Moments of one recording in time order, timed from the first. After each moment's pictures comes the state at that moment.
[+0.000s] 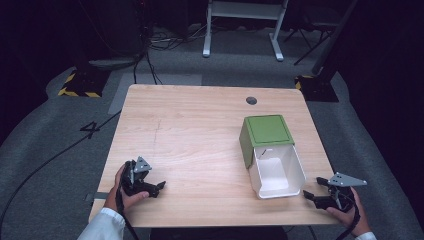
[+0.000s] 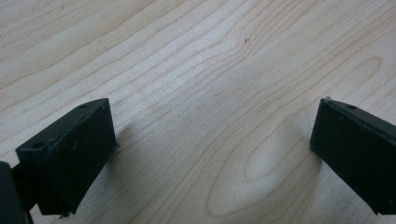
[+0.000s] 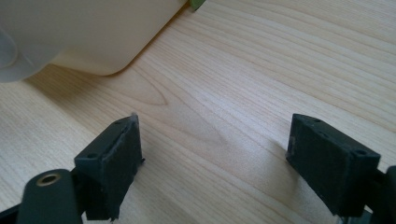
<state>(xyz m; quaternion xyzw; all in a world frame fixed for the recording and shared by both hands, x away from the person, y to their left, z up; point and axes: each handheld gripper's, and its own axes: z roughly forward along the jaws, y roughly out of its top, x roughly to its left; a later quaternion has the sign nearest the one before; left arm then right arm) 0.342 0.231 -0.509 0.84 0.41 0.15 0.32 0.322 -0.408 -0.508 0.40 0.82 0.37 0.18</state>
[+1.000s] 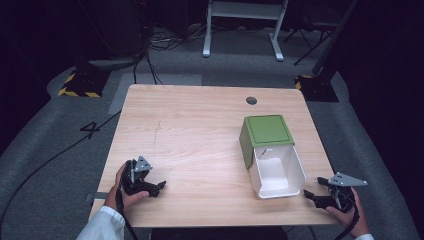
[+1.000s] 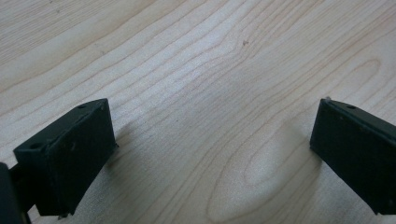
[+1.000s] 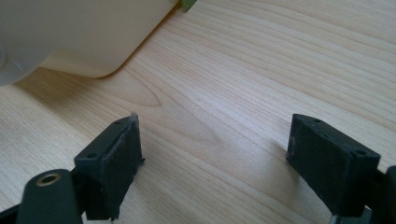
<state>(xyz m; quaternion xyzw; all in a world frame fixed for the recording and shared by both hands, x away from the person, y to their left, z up) 0.344 0.230 -0.508 0.84 0.40 0.15 0.32 0.321 -0.408 -0.508 0.41 0.82 0.36 0.19</state>
